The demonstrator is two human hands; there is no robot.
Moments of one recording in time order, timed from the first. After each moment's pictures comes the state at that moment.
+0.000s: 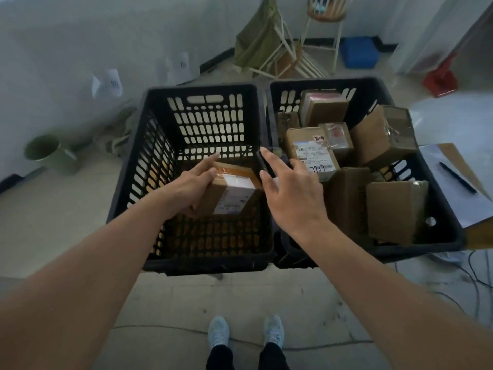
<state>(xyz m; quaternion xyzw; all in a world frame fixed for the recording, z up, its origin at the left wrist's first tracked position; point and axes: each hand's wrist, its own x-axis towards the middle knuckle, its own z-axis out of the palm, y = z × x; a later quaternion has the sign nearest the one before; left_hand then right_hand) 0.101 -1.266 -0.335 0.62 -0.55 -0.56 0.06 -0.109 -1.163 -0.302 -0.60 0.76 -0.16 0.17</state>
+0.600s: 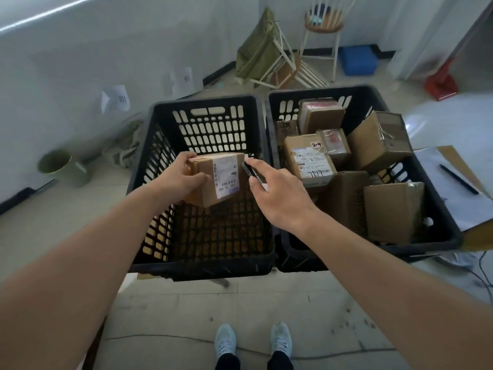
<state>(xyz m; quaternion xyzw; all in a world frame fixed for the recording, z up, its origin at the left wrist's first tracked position) 0.122 -1.272 -0.304 0.65 -0.58 -0.47 0.12 -0.104 -1.171 -0.288 -0.62 0.71 -0.18 0.30</state>
